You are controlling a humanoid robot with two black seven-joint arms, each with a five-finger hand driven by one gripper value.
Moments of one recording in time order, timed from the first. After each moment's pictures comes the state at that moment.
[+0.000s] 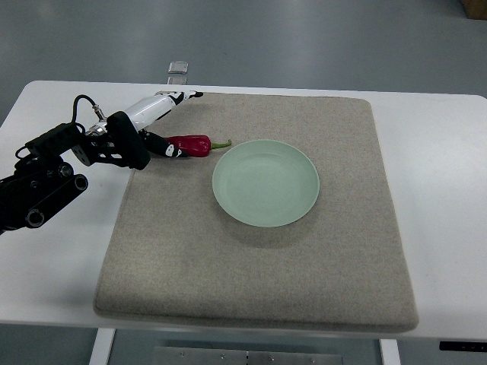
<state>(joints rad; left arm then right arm) -0.76 0.42 -0.63 -0.86 1.59 0.09 -0.41 0.03 0.00 0.02 0.11 -0.13 0.00 0.07</state>
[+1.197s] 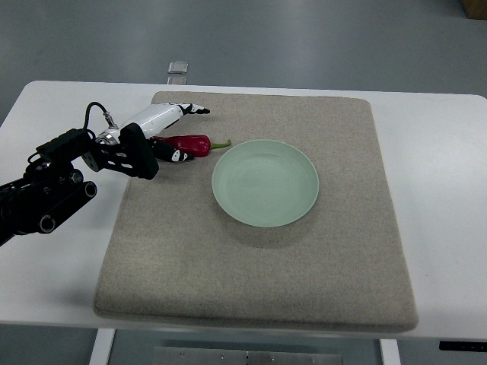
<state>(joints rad) -0.76 0.38 -0.62 -0.81 1.66 0.12 -0.41 0.03 0.00 0.02 0.11 -0.13 0.00 0.07</state>
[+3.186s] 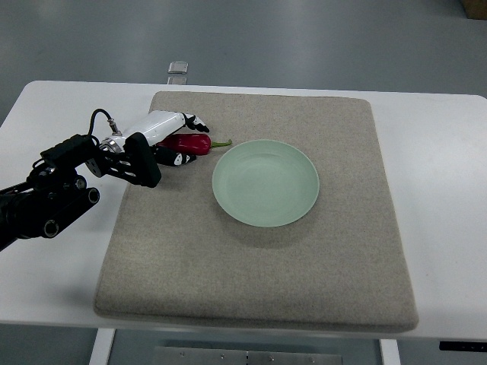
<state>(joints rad) -0.76 0.37 -0.58 -0.79 1.68 0.15 -0.42 0.03 0.00 0.02 0.11 -0.13 0.00 0.07</state>
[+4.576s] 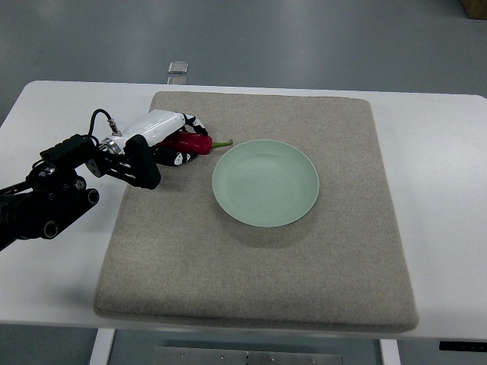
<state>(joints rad) -0.76 0.37 -0.58 -0.79 1.71 0.17 -0.42 0.03 0.00 0.02 0.11 -0.13 0.00 0.07</state>
